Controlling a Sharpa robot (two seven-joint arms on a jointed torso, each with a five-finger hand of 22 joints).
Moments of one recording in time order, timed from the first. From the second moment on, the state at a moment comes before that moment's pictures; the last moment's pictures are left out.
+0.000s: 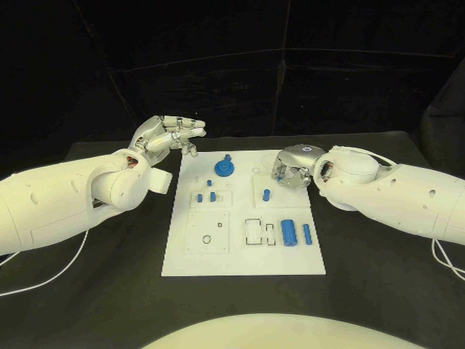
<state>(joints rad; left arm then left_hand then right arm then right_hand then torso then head) 1.21 -0.84 -0.12 1.39 -0.04 -0.19 0.50 1.27 -0.04 0.38 -0.15 0.04 1.04 0.16 0.14 0.07 1.11 0.09 0.28 0.08 1.23 0.01 1.01 0.53 0.17 1.17 0.11 0.68 0.63 1.17 -0.64 -0.06 1.28 -1.66 -0.14 -0.08 1.53 -0.11 0.38 0.12 0.10 1.05 0.17 0.07 0.07 1.13 0.10 0.11 0.06 1.47 0.00 1.30 1.15 0.15 1.24 0.11 1.14 0.72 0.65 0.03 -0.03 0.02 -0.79</state>
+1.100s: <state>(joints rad) 1.21 -0.84 -0.12 1.38 -0.04 -0.18 0.50 1.27 -0.03 0.38 -0.15 0.04 1.04 0.16 0.14 0.07 1.11 0.09 0.28 0.08 1.23 0.01 1.01 0.52 0.17 1.17 0.11 0.67 0.62 1.16 -0.71 -0.07 1.37 -1.69 -0.27 -0.12 1.46 -0.10 0.59 -0.01 0.06 1.16 0.13 0.09 0.09 1.21 0.09 0.14 0.07 1.46 -0.02 1.30 1.13 0.15 1.26 0.08 1.19 0.80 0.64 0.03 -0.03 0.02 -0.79</state>
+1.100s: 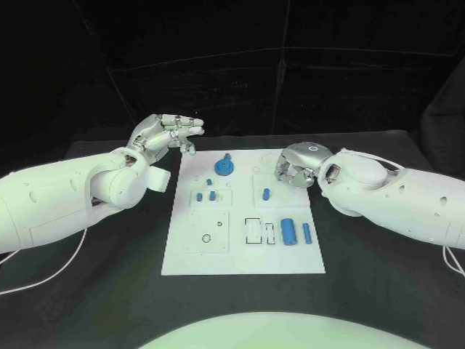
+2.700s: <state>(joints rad) 1.22 -0.82 -0.12 1.38 -0.04 -0.18 0.50 1.27 -0.03 0.38 -0.15 0.04 1.04 0.16 0.14 0.07 1.11 0.09 0.28 0.08 1.23 0.01 1.00 0.52 0.17 1.17 0.11 0.67 0.62 1.07 -0.56 -0.07 1.52 -1.61 -0.33 -0.07 1.43 -0.11 0.64 -0.06 0.08 1.15 0.14 0.07 0.08 1.21 0.09 0.12 0.07 1.46 -0.02 1.31 1.13 0.15 1.26 0.08 1.21 0.82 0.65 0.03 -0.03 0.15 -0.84</state>
